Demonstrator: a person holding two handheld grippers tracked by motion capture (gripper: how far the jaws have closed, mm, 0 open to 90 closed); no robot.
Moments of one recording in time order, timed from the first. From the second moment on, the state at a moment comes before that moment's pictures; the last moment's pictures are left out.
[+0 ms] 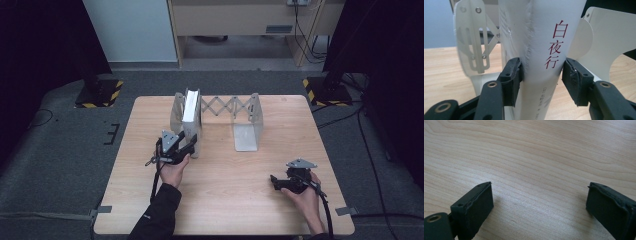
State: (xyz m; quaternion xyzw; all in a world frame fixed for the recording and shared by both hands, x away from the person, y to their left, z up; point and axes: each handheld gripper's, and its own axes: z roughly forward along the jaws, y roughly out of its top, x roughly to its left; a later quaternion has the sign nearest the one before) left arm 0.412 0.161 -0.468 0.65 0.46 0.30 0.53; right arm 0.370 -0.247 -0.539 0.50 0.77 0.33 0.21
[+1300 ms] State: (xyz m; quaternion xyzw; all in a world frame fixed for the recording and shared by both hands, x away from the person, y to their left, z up) left arm 0.356 0.198 -0.487 0.71 0.48 0.19 0.48; right arm 0.370 -0.247 -0.539 0.51 0.77 0.33 0.21
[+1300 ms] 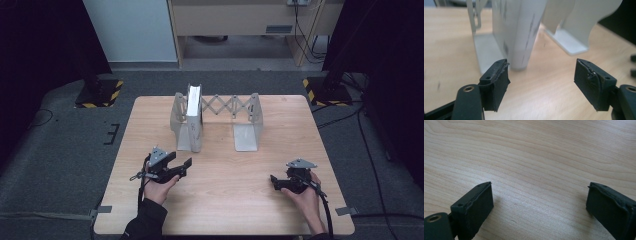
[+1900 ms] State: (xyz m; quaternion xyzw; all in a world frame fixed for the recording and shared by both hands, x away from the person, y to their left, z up) left arm 0.344 0.233 -0.526 0.76 0.49 0.19 0.37; right arm 0.366 -0.249 -0.537 0.51 0.76 0.33 0.22
